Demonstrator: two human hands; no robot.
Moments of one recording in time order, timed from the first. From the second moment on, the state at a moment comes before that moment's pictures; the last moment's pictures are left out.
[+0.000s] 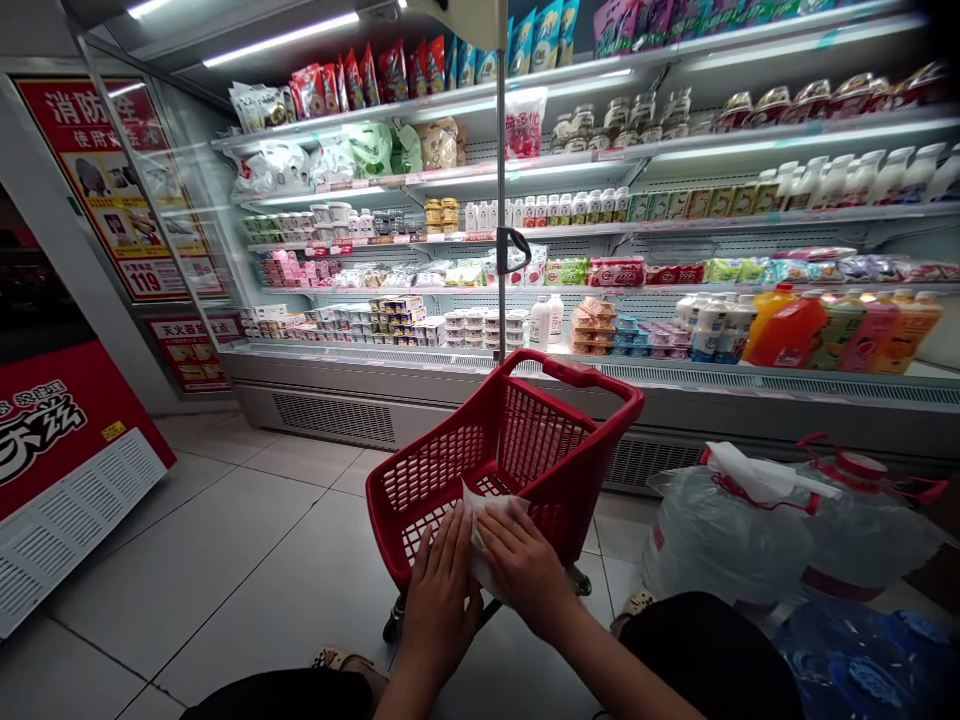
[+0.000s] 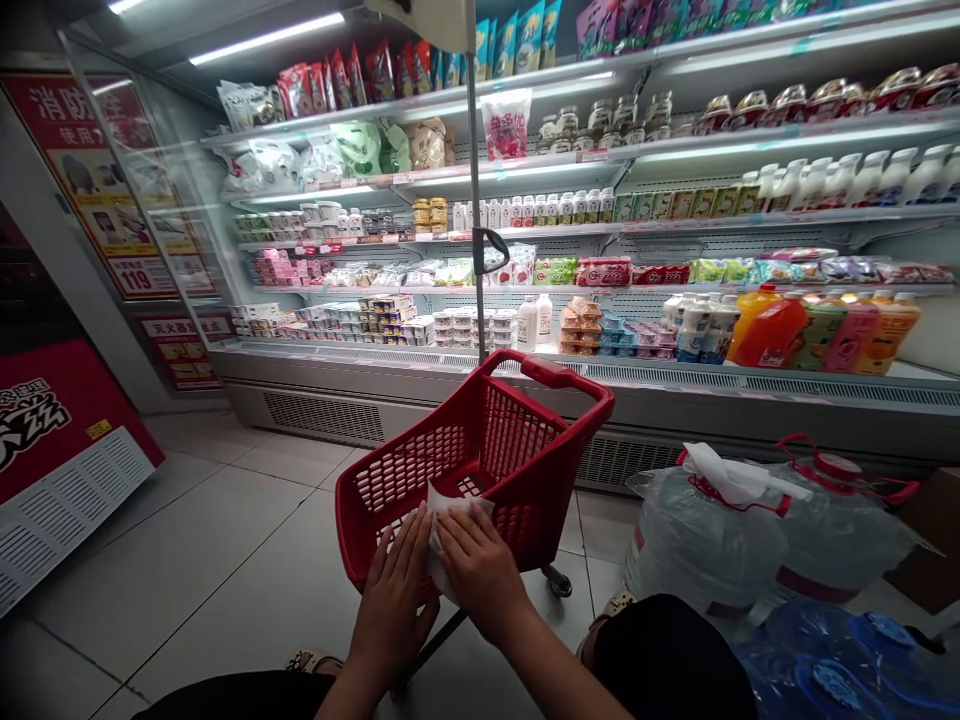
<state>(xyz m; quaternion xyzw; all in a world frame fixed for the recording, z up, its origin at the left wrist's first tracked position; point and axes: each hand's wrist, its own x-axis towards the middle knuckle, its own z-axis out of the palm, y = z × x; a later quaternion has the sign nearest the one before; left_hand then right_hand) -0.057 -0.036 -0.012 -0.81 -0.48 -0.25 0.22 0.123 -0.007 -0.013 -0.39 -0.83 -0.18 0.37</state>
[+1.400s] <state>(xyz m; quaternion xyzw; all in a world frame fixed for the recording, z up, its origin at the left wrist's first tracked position) -0.053 -0.037 -0.019 -0.78 -0.53 -0.28 0.17 0.185 0.029 -0.019 -0.47 -0.78 -0.20 0.36</state>
